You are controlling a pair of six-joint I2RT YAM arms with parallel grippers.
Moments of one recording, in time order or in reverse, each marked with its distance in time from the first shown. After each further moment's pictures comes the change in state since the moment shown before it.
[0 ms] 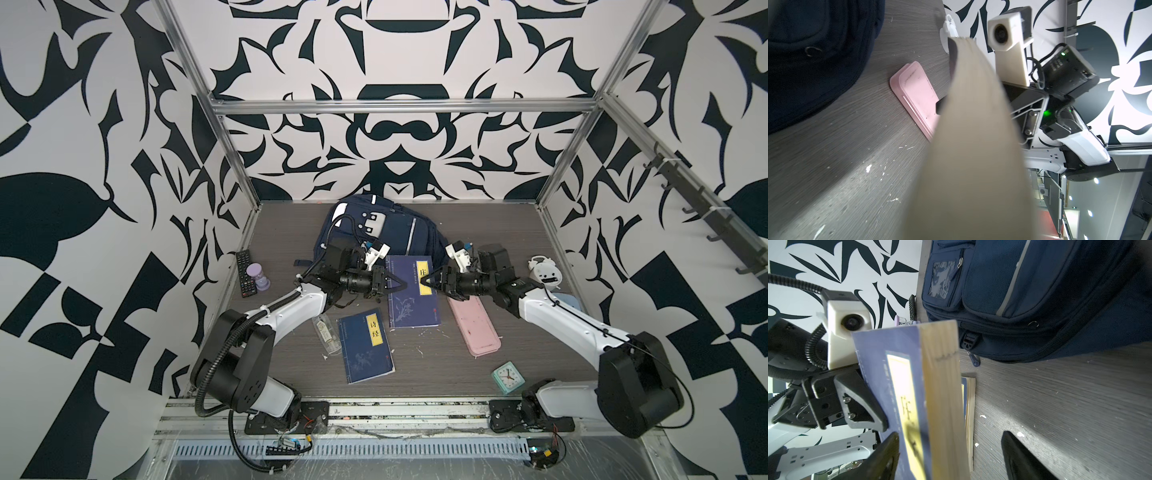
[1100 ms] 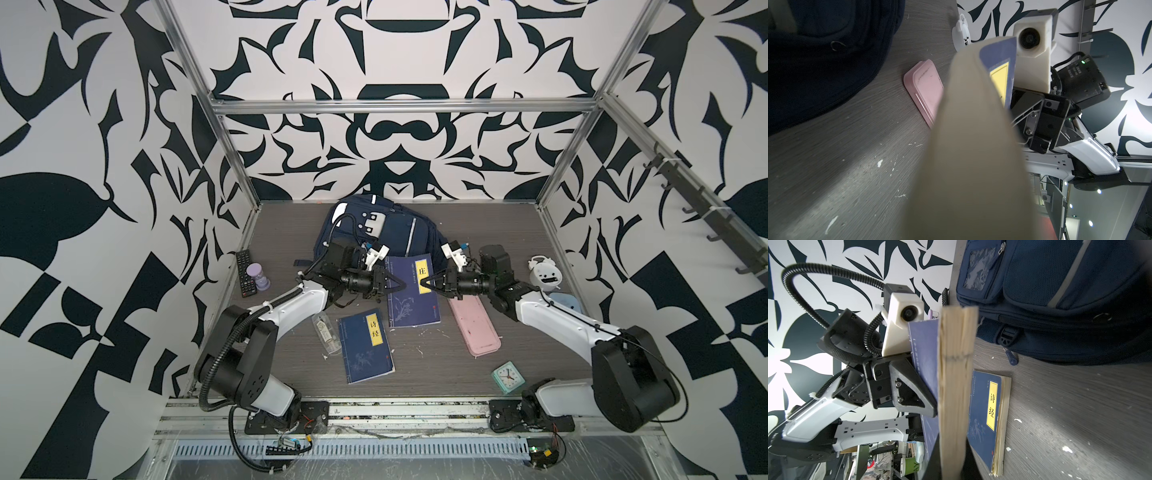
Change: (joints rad) left arm 0.007 0.030 0.047 -0.134 -0.054 0.061; right arm -0.002 0.008 -0.046 0.205 -0.151 0.126
